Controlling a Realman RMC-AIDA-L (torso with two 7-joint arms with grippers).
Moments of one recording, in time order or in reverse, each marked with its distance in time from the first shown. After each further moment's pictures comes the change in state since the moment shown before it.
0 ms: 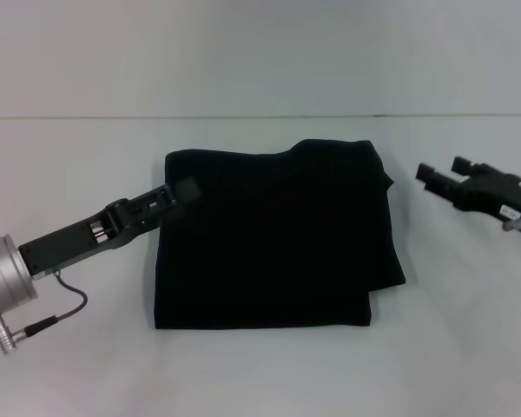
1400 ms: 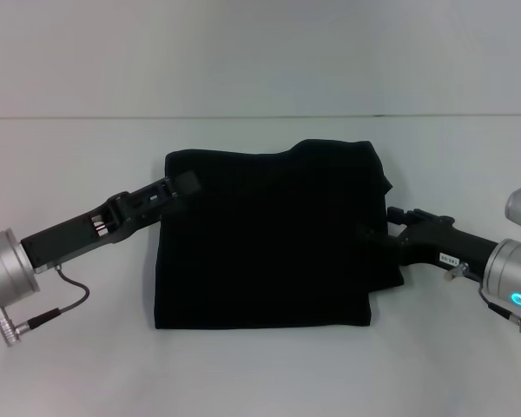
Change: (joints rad) left arm -0.010 -0.002 -0.006 -0.001 -0.004 -0.024 -0.006; right arm 0.030 0.031 -0.174 0.055 -0.037 0.020 -0.022
